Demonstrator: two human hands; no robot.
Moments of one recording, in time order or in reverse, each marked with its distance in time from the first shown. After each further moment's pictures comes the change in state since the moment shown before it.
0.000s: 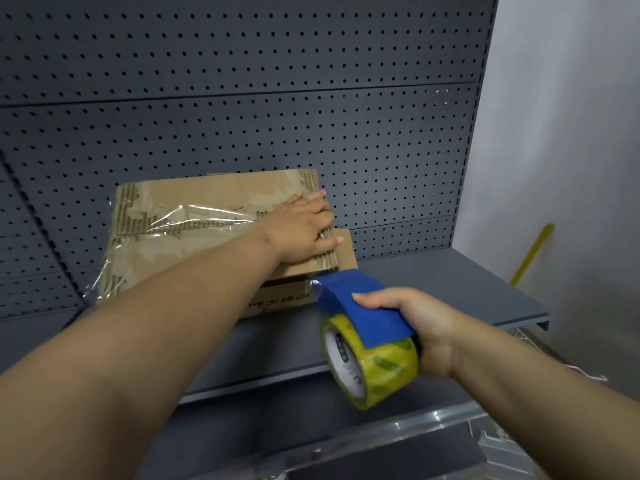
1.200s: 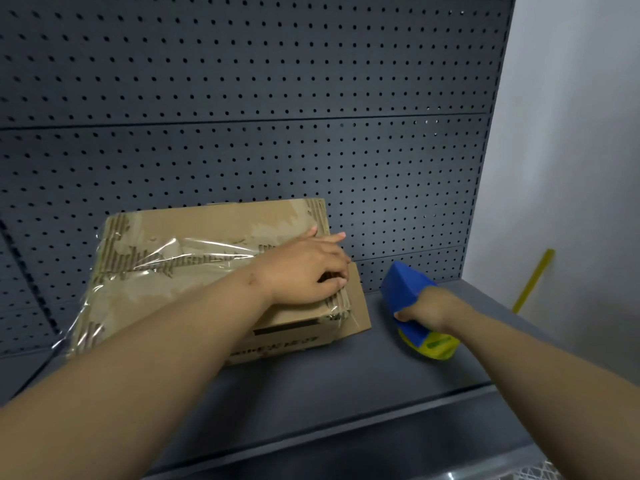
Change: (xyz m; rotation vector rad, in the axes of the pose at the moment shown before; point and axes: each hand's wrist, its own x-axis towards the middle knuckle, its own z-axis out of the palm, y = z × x) left_hand -0.010 -0.012 -0.013 -0.254 -0.006 0.167; right_hand 0.124 -0.062 -0.104 -1.233 0.643 -0.085
